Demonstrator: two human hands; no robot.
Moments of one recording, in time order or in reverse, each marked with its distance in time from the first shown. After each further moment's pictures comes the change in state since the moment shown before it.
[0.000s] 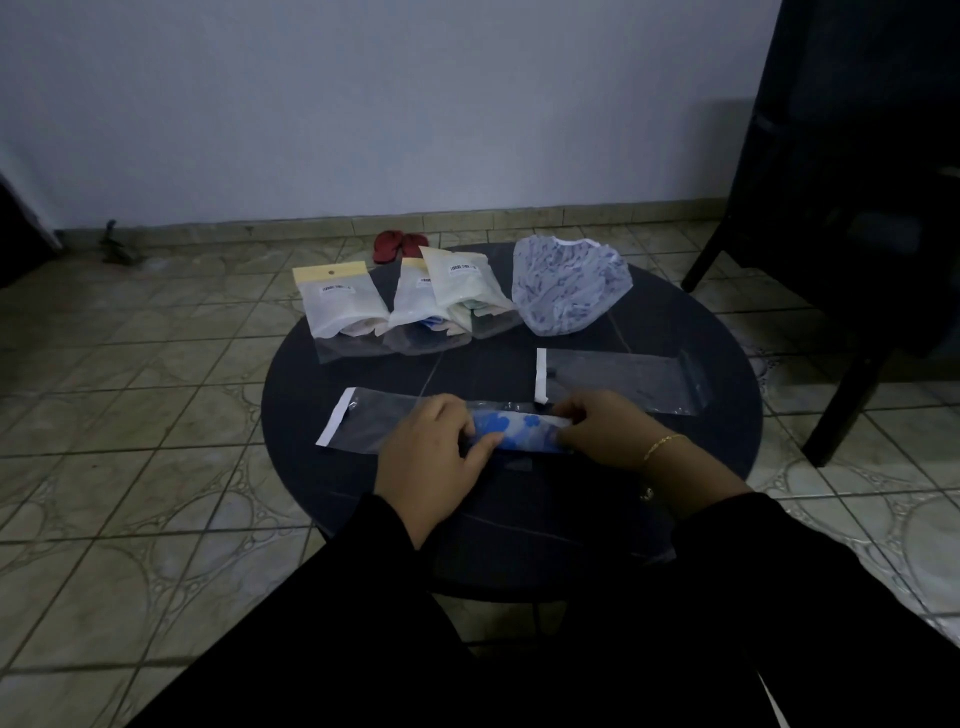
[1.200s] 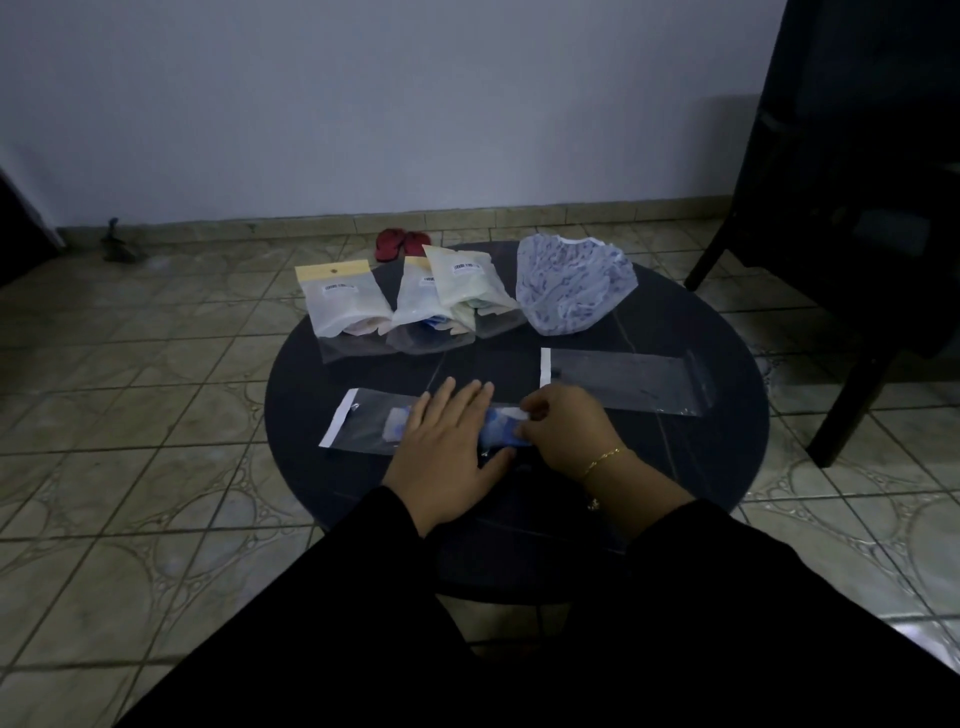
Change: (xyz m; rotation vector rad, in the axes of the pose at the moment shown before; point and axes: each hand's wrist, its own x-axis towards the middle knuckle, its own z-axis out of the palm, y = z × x) left_hand 0.007 -0.007 0.007 0.151 -0.338 0.072; right_hand 0.009 -0.028 0.034 0.189 0.214 -0.012
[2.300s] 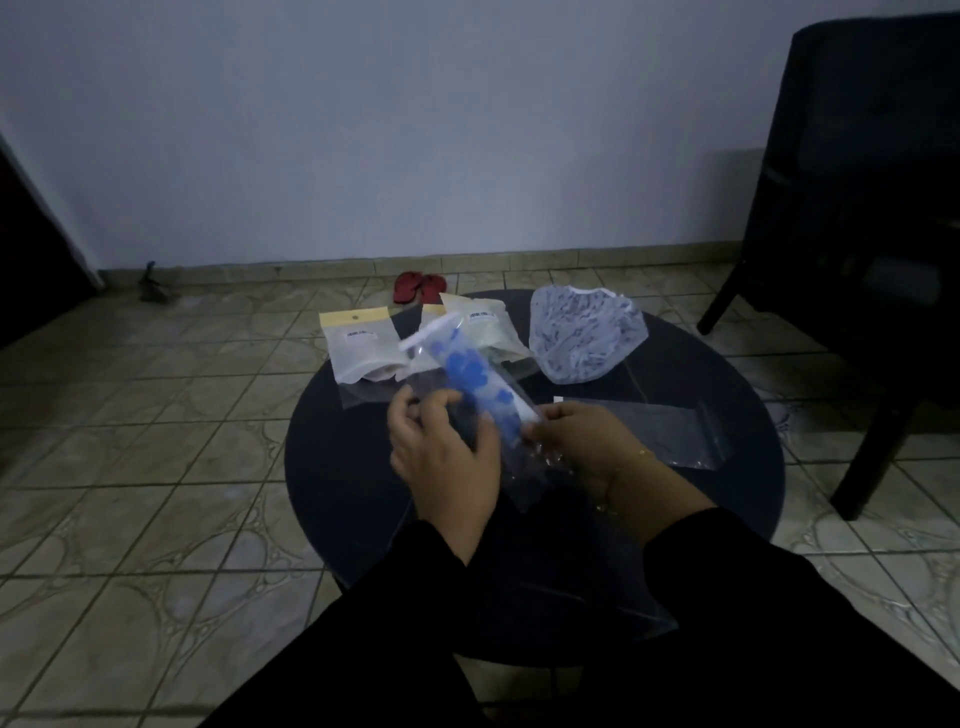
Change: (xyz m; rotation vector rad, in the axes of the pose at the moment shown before) left_hand 0.022 0.032 -0.026 -0.536 0.691 -0.491; right_hand 0.017 -0.023 -0.022 0.786 -0.128 0.191
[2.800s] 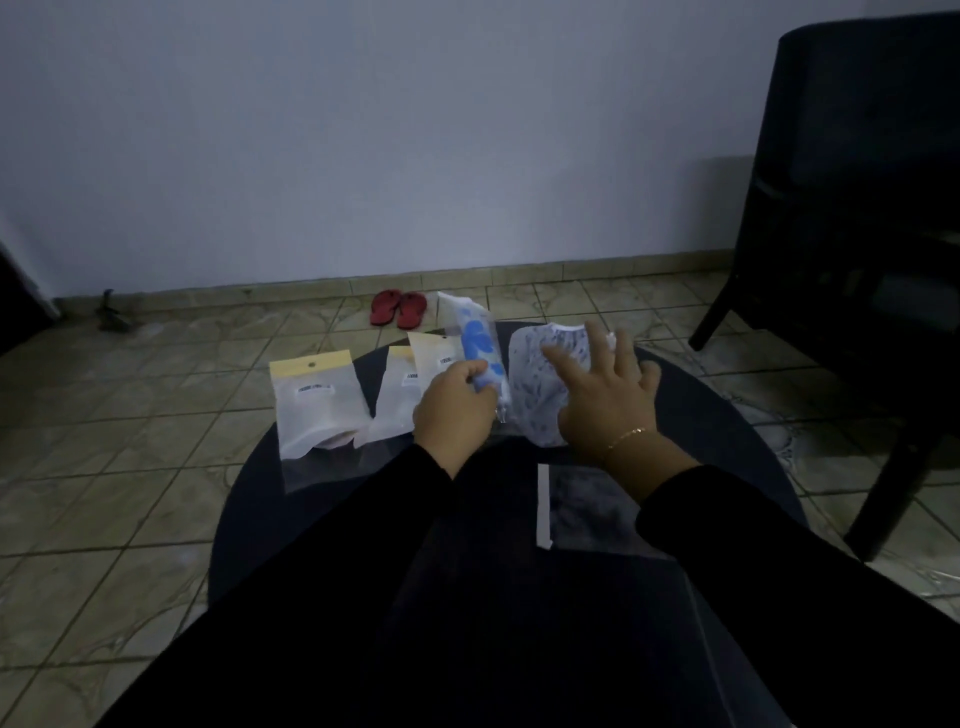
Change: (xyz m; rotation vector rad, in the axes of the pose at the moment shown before) left_hand 0.131 0.026 0.090 -0.011 -0.496 -0.103; right_hand 0.120 -0.038 -0.063 -1.450 0.460 -0.394
